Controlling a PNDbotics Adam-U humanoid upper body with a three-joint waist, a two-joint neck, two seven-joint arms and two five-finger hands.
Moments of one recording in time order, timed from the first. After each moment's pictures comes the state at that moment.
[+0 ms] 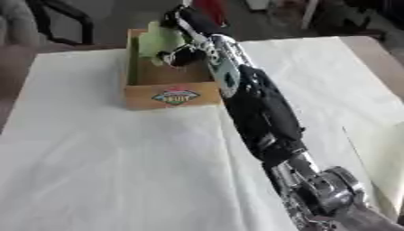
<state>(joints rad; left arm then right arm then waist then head) -0.21 0.32 0.07 -1.77 0.19 0.09 0.26 -1.09 -0.10 -0.03 -0.86 1.09 -0.15 0.07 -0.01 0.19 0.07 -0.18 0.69</state>
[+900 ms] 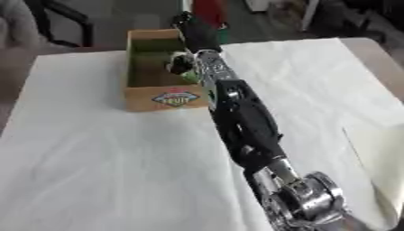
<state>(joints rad) -0.21 0.31 0.07 -1.77 0.20 0.09 0.26 -1.10 -0.06 -0.09 -0.80 1.37 0.07 -0.10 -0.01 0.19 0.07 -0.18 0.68</state>
